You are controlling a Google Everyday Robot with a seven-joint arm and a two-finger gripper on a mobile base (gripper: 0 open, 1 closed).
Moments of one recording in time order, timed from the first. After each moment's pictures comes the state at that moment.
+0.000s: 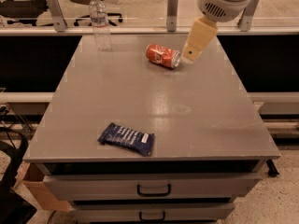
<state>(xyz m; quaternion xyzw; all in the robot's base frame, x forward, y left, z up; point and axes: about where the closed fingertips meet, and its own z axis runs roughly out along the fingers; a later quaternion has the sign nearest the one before) 0.579 -0.140 1.049 -0.46 0.80 -0.21 0.32</state>
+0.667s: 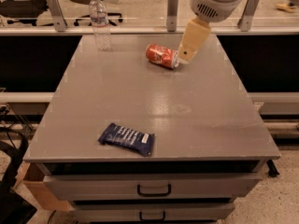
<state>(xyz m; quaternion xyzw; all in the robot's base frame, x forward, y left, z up) 0.588 -0.131 1.045 -0.47 0.79 -0.22 0.31</state>
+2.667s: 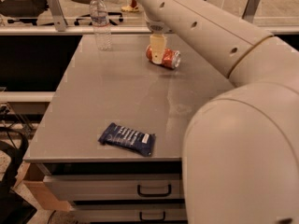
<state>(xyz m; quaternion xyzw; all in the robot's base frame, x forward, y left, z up) 0.786 -0.072 0.918 -0.56 0.77 -0.26 0.19</state>
